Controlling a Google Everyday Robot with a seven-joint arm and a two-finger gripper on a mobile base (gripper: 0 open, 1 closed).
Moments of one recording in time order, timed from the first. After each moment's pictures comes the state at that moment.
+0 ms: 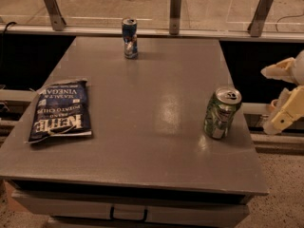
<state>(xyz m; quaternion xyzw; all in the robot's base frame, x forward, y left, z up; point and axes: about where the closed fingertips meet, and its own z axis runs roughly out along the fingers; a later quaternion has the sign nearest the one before) 0.471 -0.251 0.909 -0.55 0.78 0.15 0.24</state>
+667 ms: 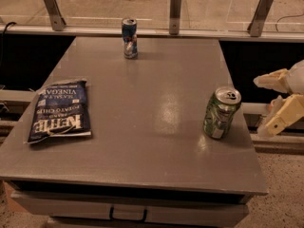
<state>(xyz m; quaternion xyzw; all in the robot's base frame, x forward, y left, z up) 0.471 -0.248 0.885 -0.53 0.77 0.21 0.27</state>
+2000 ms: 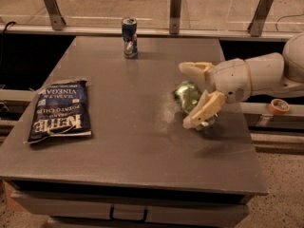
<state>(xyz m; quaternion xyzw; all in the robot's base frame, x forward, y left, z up) 0.504 -0.077 0.898 -0.57 0.59 0.36 0.44</state>
